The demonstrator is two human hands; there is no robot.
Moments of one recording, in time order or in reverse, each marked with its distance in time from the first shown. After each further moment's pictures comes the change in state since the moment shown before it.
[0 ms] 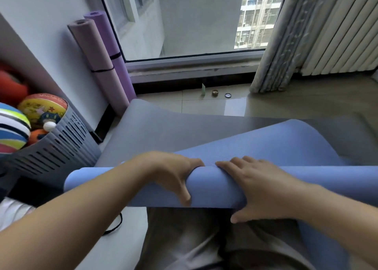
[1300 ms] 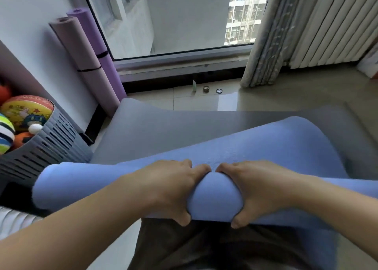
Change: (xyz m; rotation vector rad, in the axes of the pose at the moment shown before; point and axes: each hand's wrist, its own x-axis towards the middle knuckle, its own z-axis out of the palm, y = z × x) left_hand -0.033 0.045 0.027 0.326 0.299 0.088; right_hand -0.015 -0.001 -0.006 0.135 -0.113 -0.003
